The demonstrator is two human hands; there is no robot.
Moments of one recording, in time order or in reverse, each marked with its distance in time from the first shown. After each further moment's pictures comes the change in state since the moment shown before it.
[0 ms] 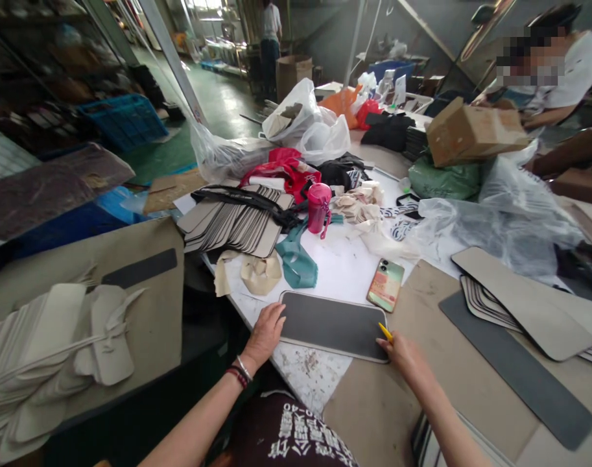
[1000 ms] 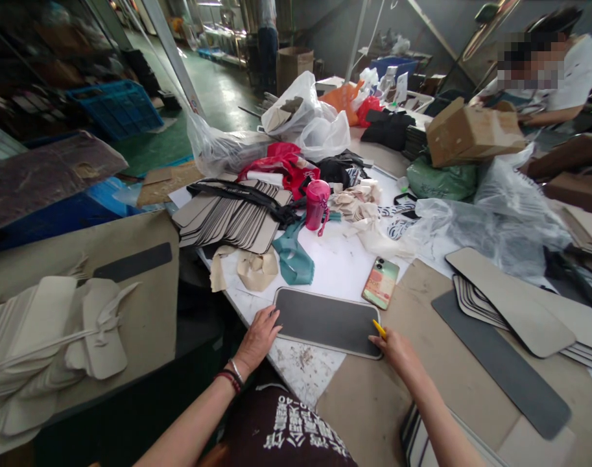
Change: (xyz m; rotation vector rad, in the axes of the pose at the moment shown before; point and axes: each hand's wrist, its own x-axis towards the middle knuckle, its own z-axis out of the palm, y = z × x) left_hand -0.020 -0.003 0.000 0.119 -0.083 0.072; right_hand 0.006 0.004 0.000 0.133 -0.032 -0.026
